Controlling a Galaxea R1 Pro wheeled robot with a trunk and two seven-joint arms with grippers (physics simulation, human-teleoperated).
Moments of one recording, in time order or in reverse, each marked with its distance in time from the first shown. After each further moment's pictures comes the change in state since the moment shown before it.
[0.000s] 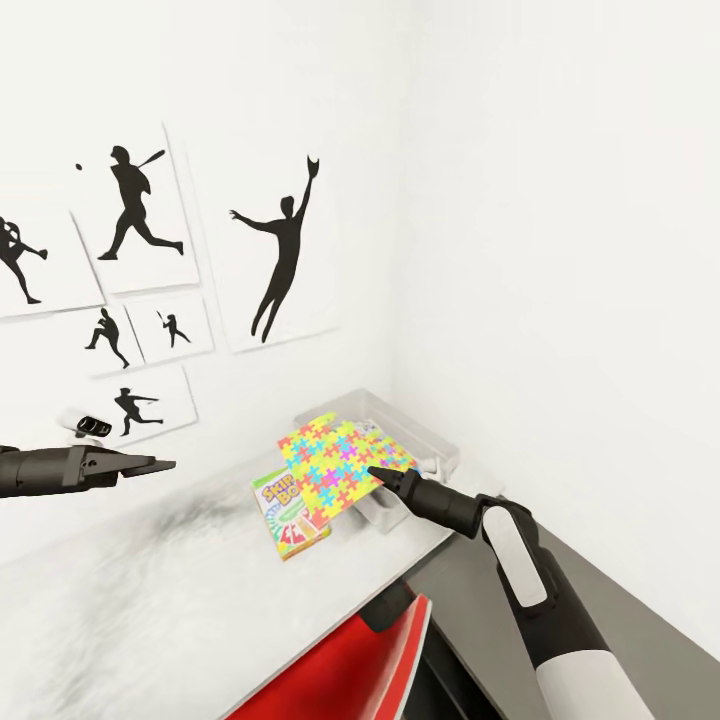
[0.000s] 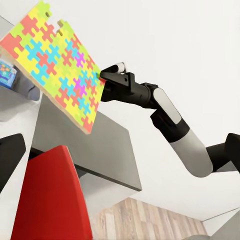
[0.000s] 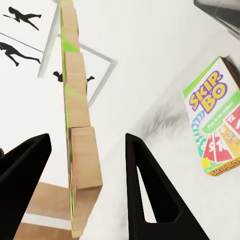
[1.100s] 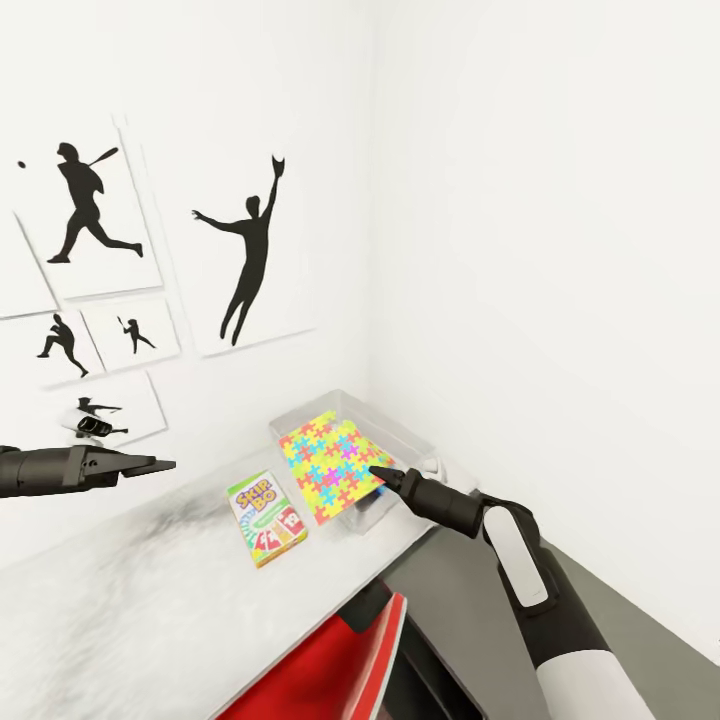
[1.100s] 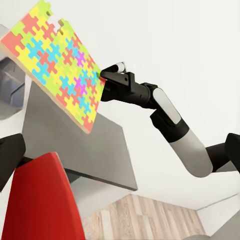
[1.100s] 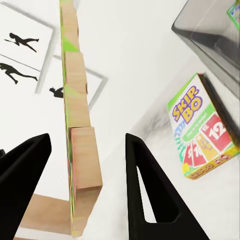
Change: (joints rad) left arm 0.000 -0.002 0.000 0.000 0.000 0.000 0.000; right arm 0.000 0.000 -0.006 0.001 0.001 0.000 0.007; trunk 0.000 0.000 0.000
